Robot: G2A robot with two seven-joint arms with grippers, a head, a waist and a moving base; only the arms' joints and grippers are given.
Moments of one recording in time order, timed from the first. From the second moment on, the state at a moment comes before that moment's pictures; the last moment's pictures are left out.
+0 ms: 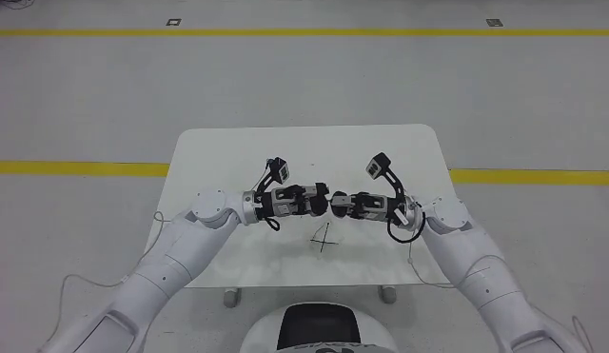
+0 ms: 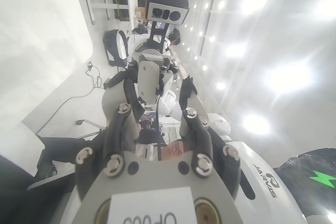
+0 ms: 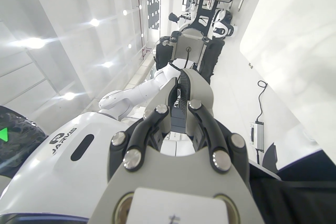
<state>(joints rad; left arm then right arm) 1.09 -1.14 -0.82 -1.18 -0.73 -0.24 -1.03 -1.25 -1.18 1.11 -1.21 0.56 -0.34 1.21</state>
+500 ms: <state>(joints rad) 1.09 -1.15 -0.82 -1.18 -0.73 -0.24 -1.03 -1.23 -1.17 1.10 -1.19 0.56 -0.31 1.20</state>
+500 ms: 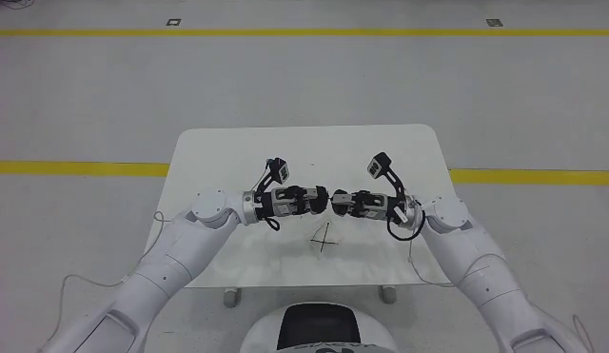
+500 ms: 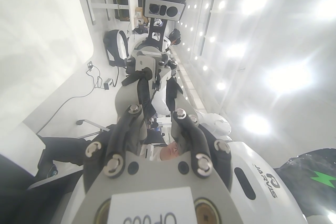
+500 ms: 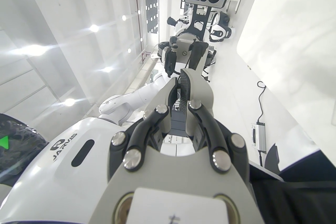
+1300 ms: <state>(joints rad) 1.08 -1.15 -0.82 -1.17 -0.72 -0.23 -1.03 -1.20 -1.18 1.08 -1.15 0.58 -0.31 1.22</state>
